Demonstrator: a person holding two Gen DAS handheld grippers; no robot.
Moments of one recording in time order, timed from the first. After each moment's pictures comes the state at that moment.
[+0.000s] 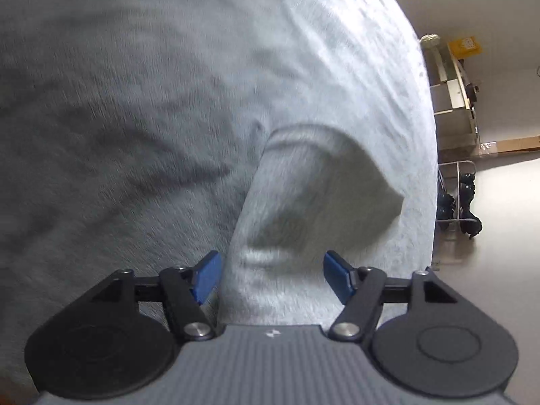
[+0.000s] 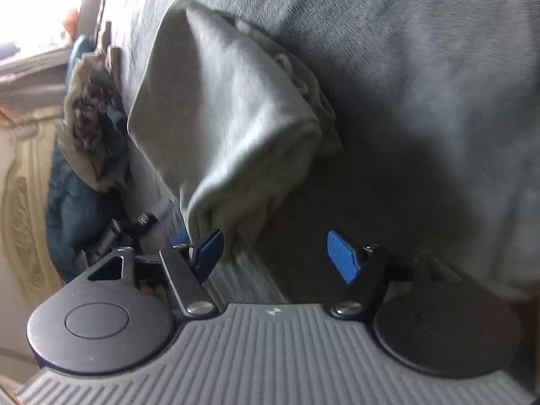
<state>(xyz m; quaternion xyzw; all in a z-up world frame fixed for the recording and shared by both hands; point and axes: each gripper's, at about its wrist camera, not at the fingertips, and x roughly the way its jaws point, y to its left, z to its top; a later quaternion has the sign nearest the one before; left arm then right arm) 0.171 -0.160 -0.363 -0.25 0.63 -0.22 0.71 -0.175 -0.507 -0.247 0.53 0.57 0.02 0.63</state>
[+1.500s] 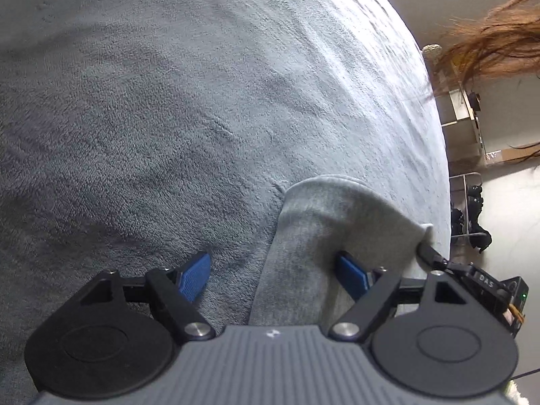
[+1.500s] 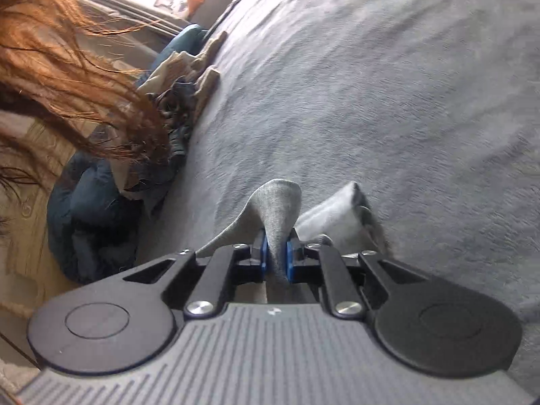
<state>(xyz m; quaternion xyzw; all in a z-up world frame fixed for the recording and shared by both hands) 0.193 -0.171 -0.387 -0.25 0.61 -0.22 0.72 0.037 -0.528 -0.304 0.39 0.44 0.16 0.79</state>
